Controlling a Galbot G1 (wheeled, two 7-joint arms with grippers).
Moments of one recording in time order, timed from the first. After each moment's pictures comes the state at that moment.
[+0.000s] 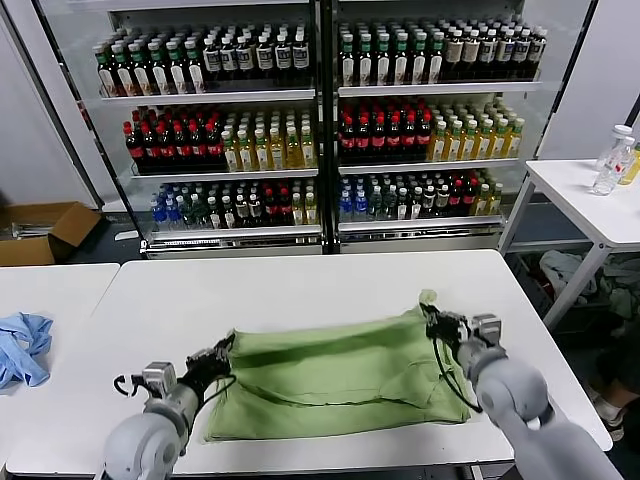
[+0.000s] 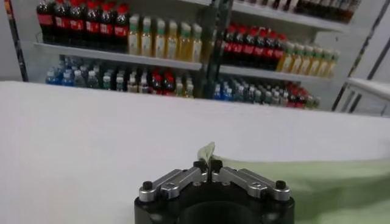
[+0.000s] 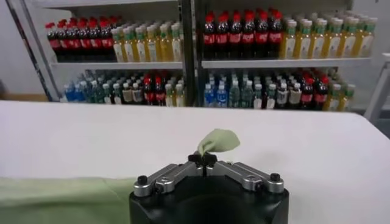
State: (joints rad) left arm 1.33 -1.20 -0.48 -1.99 -0.53 0.55 -0.07; right arm -1.15 0.97 0.34 1.92 0.66 -0.55 0.17
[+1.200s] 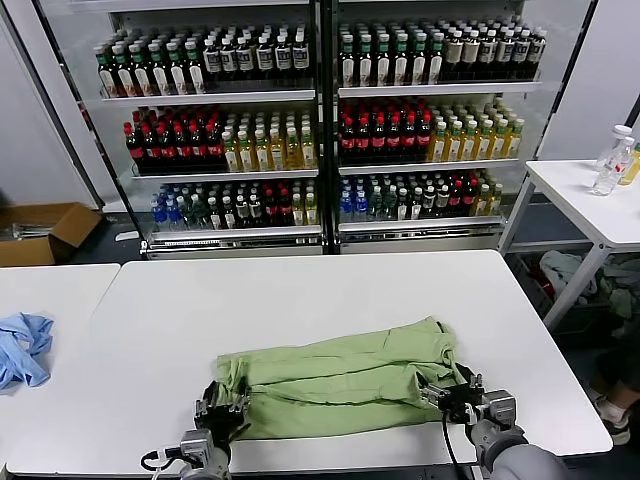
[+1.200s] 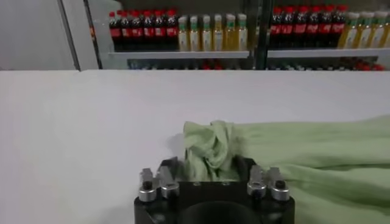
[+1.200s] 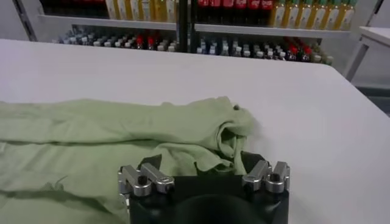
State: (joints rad) left arm 1.52 -1.44 -0.38 -1.97 -0.19 0.35 -0.30; right arm -1.45 1.02 0.44 2.09 0.51 -0.56 0.18
